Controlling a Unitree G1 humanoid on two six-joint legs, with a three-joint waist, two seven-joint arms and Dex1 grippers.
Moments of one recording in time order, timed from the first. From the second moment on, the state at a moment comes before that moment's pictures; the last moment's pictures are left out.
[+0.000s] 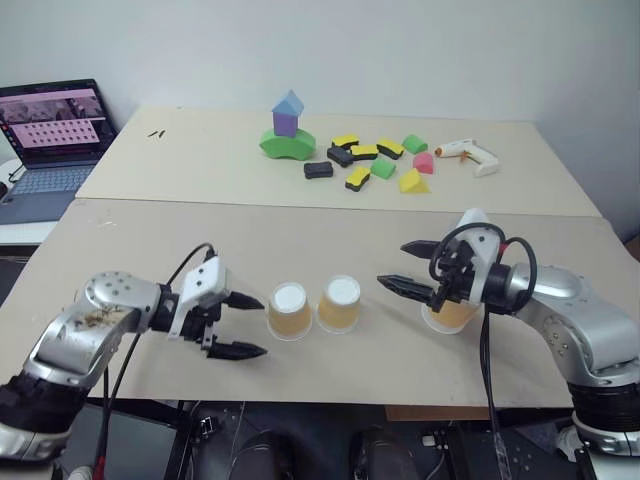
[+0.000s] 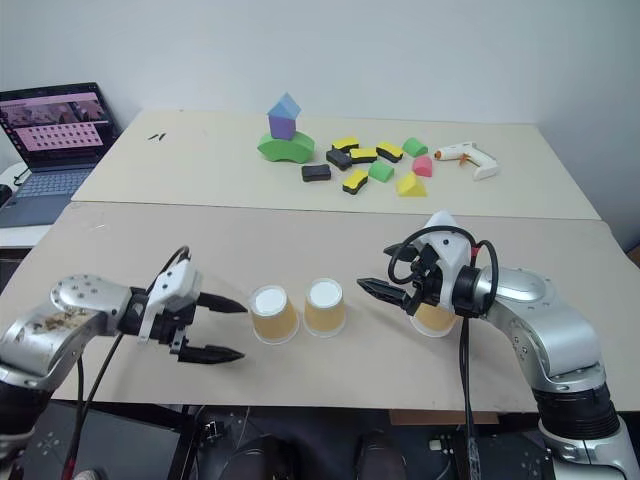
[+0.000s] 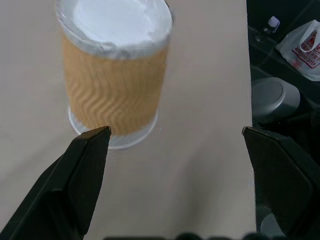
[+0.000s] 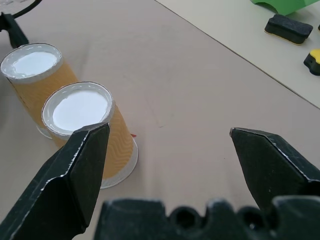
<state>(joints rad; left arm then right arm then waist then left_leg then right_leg) -0.25 0.94 -0.08 -0.30 -0.46 0.57 -1.28 -0.37 -0.72 -0.05 -0.38 0.53 0.75 0.78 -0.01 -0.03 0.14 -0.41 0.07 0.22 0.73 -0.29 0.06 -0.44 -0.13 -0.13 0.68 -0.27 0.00</state>
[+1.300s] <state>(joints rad) -0.42 0.87 -0.22 -0.18 -0.32 0.46 -1.32 -0.35 -0.72 -0.06 -0.39 0.53 0.75 0.76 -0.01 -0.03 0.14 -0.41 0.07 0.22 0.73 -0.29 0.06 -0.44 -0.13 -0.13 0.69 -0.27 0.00</state>
